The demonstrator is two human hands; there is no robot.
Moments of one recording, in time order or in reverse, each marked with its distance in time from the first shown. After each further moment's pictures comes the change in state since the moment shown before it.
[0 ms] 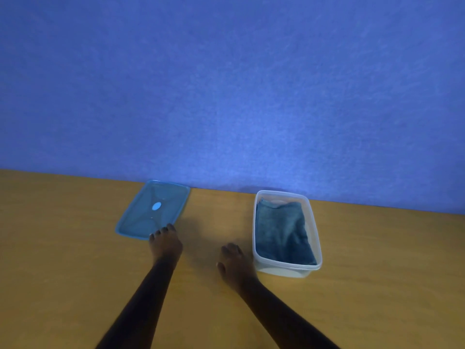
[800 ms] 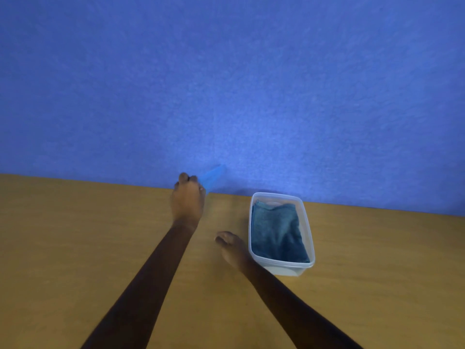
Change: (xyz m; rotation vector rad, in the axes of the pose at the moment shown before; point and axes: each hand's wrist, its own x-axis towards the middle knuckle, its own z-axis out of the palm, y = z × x) left_hand -0.009 0.073 -0.118 -0.341 0.333 0.174; right_hand 0.012 -0.015 -0.043 0.724 0.057 0.218
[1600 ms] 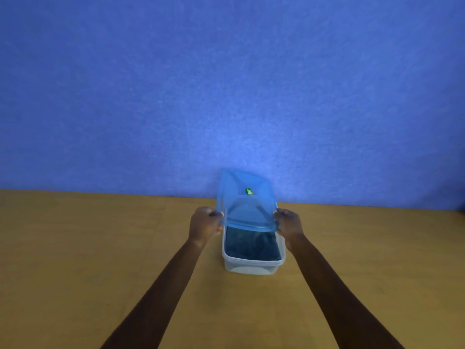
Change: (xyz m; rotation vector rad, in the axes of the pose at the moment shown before) left_hand -0.045 0.054 0.055 -0.828 -0.432 -0.269; right_hand -0.017 0.045 -0.161 0.622 0.469 0.187
